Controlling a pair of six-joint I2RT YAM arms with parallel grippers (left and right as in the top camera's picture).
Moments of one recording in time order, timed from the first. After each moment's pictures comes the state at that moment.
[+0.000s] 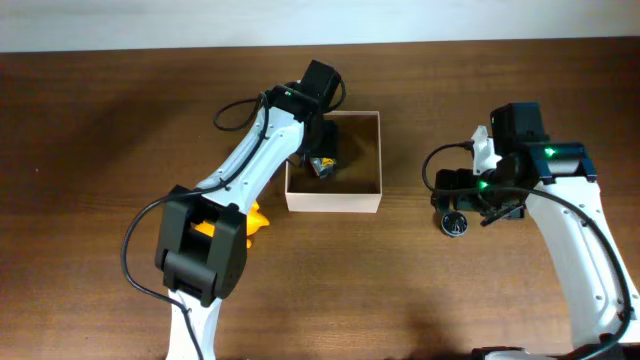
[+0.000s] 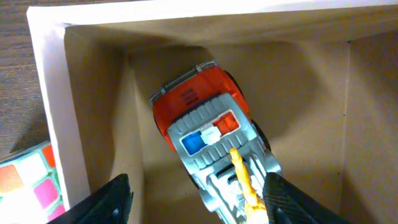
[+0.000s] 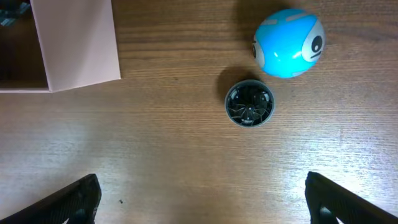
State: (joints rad) left arm -0.48 2.18 1.88 -0.98 -0.06 -0.37; right arm 0.00 1.46 1.28 -1.20 -0.16 0.11
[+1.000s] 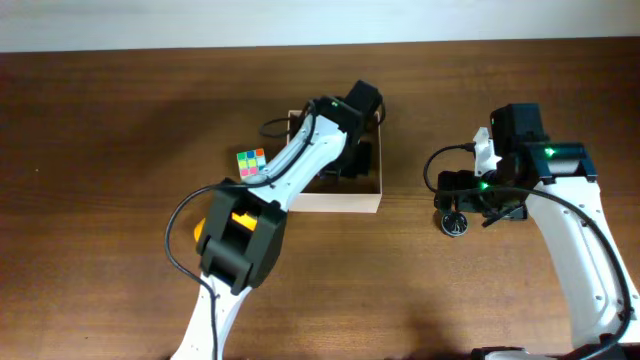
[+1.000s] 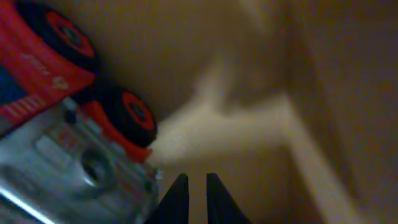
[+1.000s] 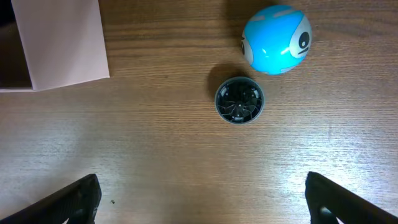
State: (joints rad) left arm -0.60 2.36 2.04 -1.08 0.04 -0.41; right arm 0.00 1.46 1.28 -1.21 -0.13 0.11
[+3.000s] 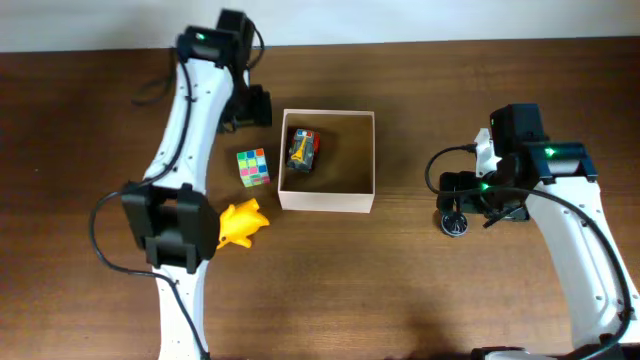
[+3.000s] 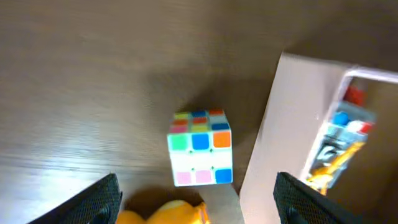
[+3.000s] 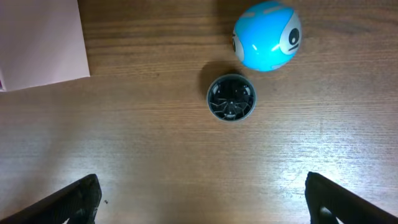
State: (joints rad) left arm -0.21 2.33 2.35 -1.48 -0.03 -0.31; right arm 0.00 1.46 1.28 -1.22 -0.10 0.11
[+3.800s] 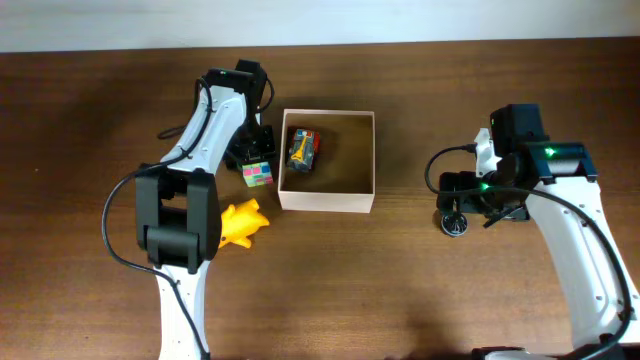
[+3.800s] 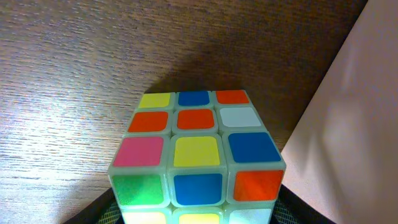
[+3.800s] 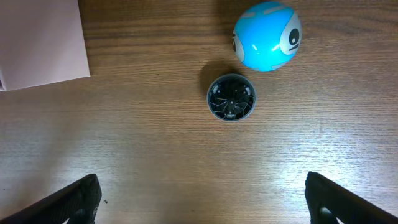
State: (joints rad) left arm -0.21 2.33 1.99 -1.29 0.06 -0.36; right arm 0.00 1.46 1.28 -1.22 -0.10 0.11
